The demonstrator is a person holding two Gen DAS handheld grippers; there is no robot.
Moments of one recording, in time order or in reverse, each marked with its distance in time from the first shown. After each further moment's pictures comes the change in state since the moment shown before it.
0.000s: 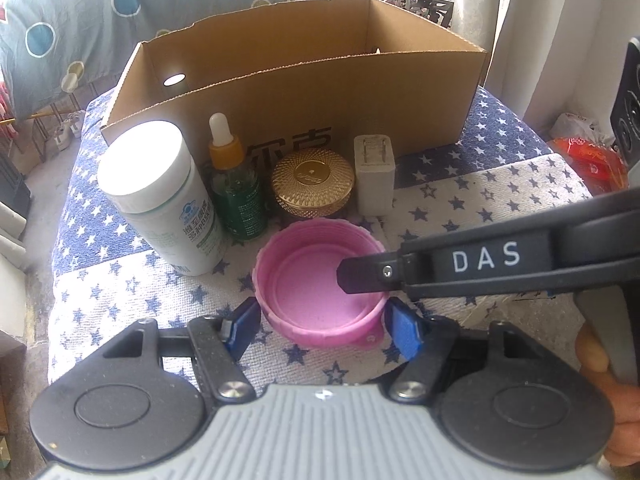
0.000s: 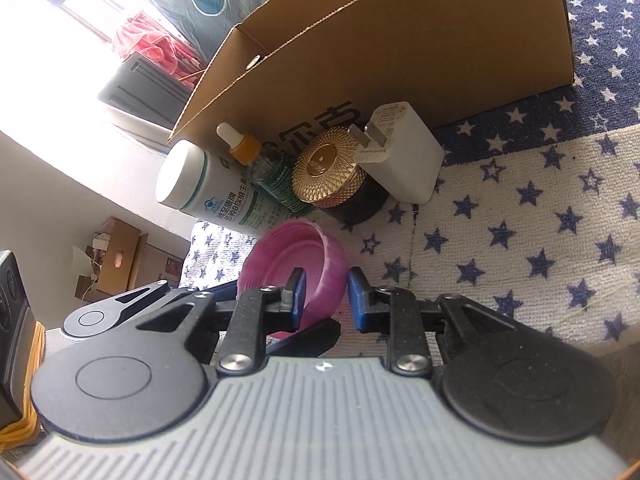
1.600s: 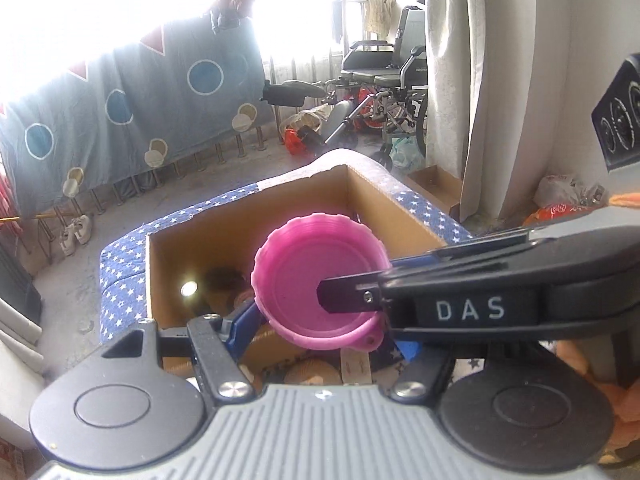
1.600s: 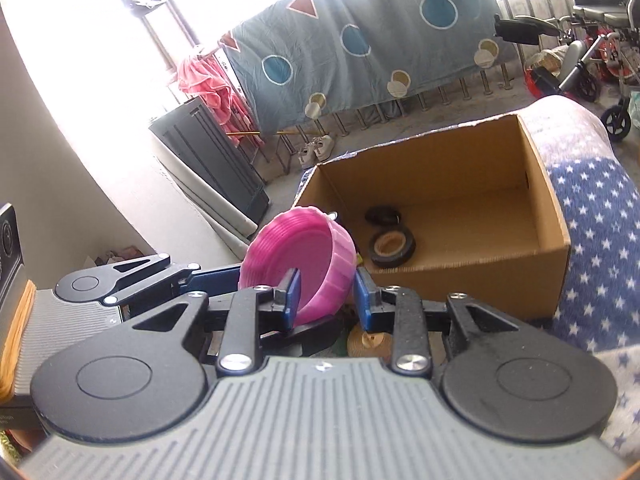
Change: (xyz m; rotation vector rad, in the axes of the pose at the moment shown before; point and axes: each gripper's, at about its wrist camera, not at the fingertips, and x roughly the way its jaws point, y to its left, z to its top) left arm -0.076 -0.012 0.121 0.098 -0.256 -0.006; right arm -0.100 0.058 0.105 -0.290 -0.223 0.025
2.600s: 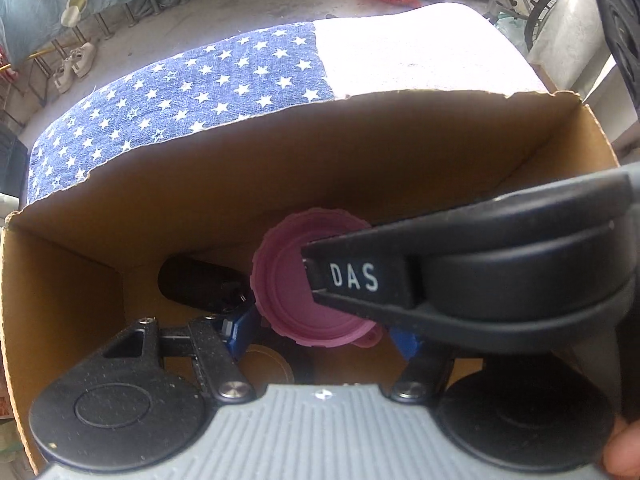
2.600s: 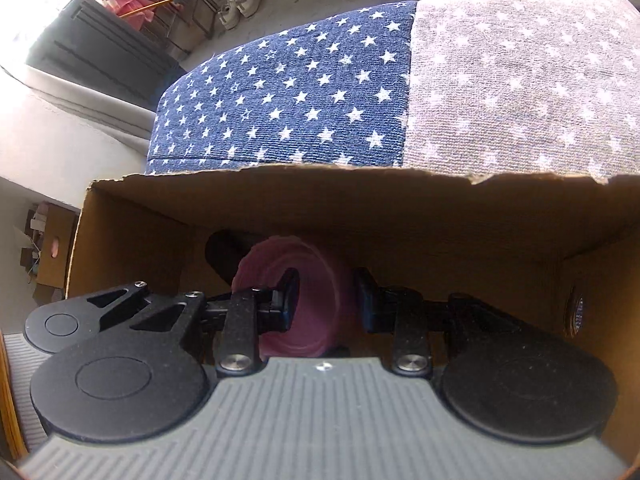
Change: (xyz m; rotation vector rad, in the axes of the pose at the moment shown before) left arm 0.297 0.082 0.071 -0.233 0.565 0.071; right arm 0.292 -0.152 0.124 0.153 0.536 -0.117
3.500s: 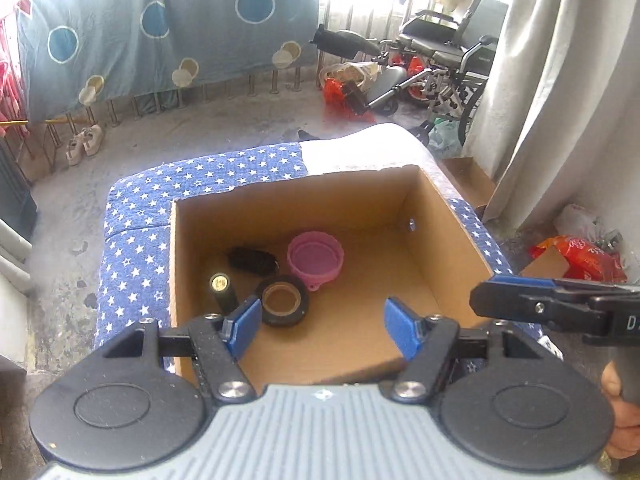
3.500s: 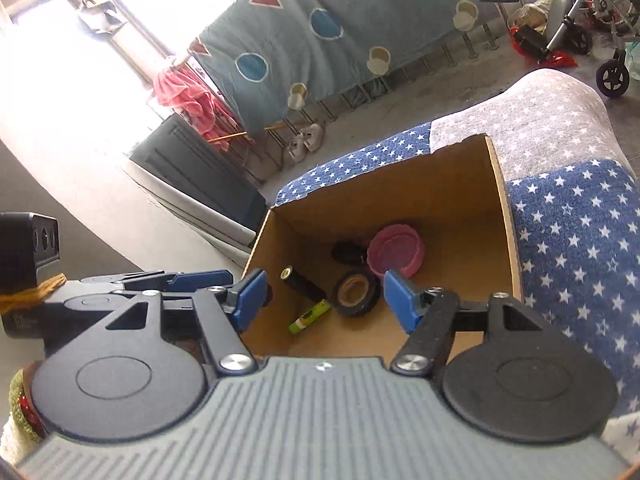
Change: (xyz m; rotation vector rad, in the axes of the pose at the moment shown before) left arm -0.206 0.029 -0.160 0.013 -0.383 -0.126; right arm -0.215 0.029 -0.224 0.020 -0.491 0.207
